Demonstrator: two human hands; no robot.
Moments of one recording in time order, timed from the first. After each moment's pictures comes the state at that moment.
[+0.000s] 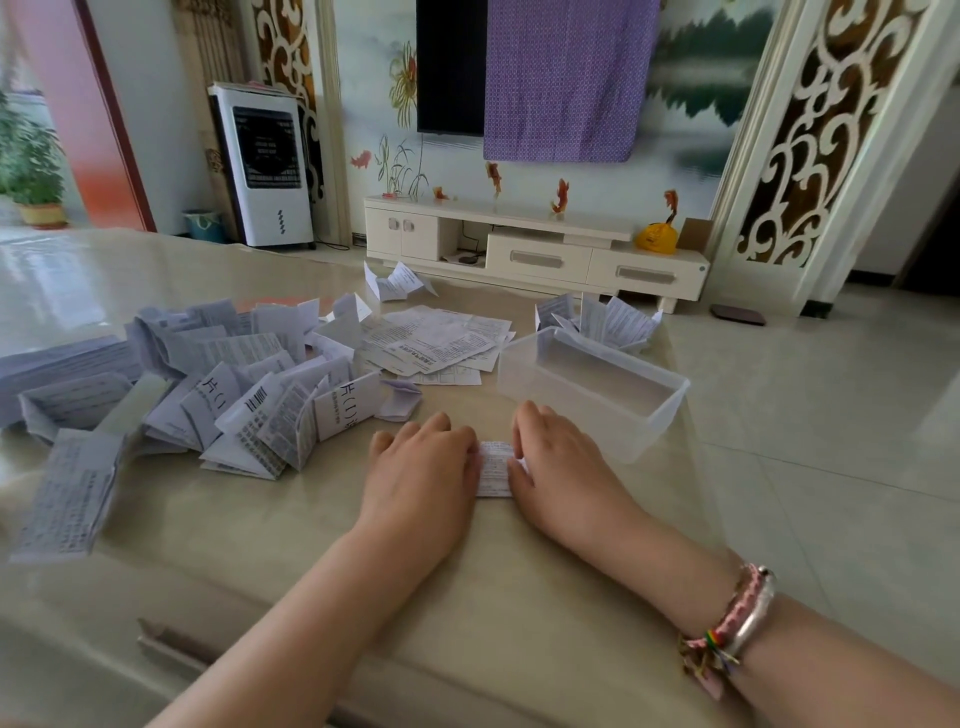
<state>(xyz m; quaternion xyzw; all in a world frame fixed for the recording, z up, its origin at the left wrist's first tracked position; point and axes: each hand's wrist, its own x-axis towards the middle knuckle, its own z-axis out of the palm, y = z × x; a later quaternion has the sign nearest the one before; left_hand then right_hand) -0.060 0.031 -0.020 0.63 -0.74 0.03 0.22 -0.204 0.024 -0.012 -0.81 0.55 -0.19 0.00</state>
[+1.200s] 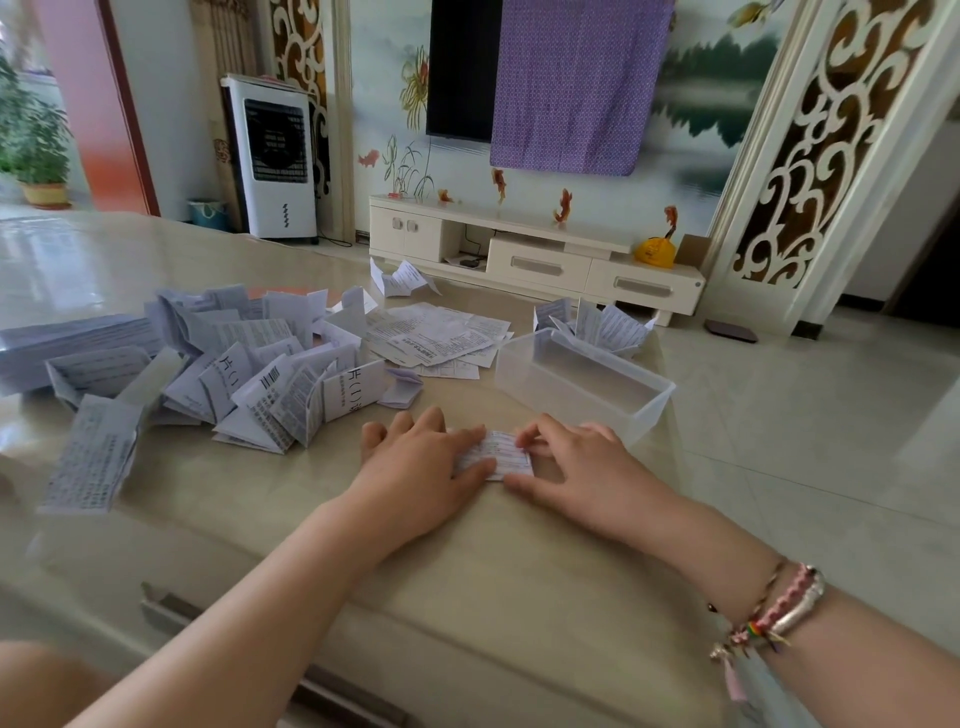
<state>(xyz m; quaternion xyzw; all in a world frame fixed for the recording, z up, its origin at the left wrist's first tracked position) -0.052 0.033 -0.023 0.62 -0.77 -0.01 0.16 -0.241 0.029 -0.006 -0.85 0.50 -0.15 0.03</state>
